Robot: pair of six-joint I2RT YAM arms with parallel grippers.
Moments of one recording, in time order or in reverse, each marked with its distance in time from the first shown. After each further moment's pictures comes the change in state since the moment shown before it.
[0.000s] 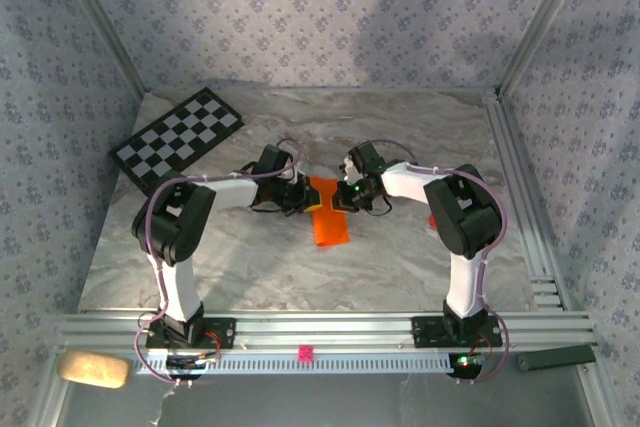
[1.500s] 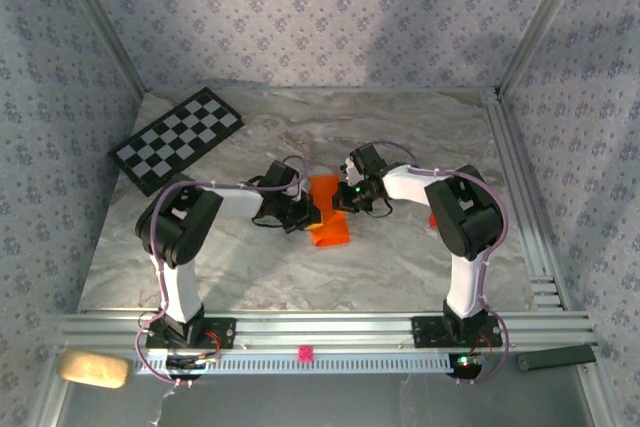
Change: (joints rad) left arm -0.066 -0.005 -0.093 0.011 -0.041 -0.006; right arm 0.001 -0.013 -0.039 0.052 0.001 0.023
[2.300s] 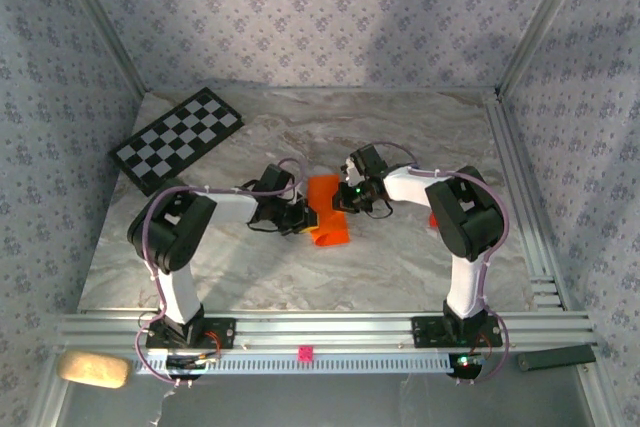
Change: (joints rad) left arm 0.005 -0.051 -0.061 0.010 -0.030 0.041; right arm 0.000 -0.008 -0.021 0.030 0.002 0.011
